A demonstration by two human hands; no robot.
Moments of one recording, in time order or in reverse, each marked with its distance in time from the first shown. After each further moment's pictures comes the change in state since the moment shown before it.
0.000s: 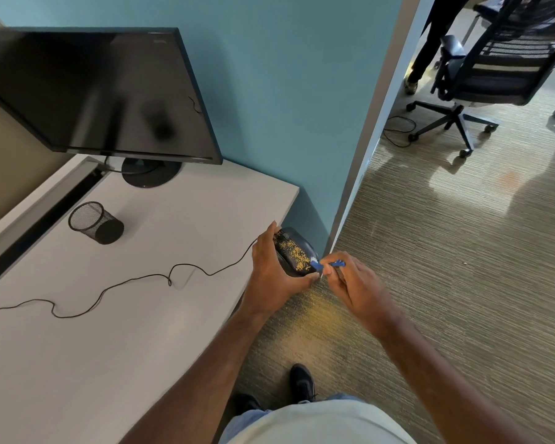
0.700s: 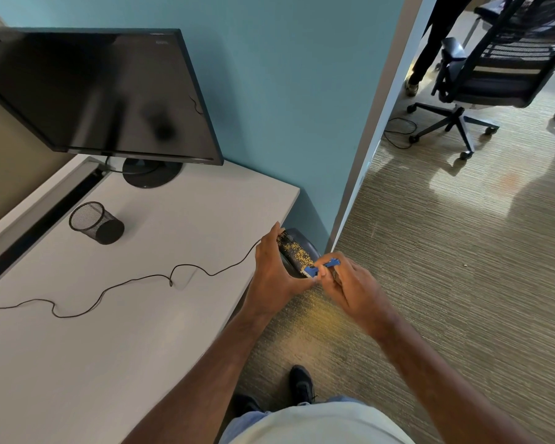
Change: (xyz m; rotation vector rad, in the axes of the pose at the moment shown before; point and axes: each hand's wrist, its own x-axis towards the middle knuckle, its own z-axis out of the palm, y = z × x) left_hand 0.002 0.003 0.004 0.040 0.011 0.001; right_hand 0.009 -0.016 -0.005 0.094 0.000 -0.034
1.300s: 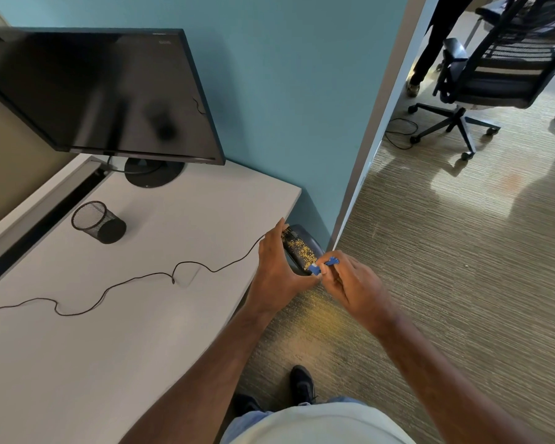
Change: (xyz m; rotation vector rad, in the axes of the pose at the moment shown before) left_hand 0.004 0.000 0.001 0.021 -0.002 0.055; right_hand 0.002 0.009 0.004 -0.082 0.022 -0.063
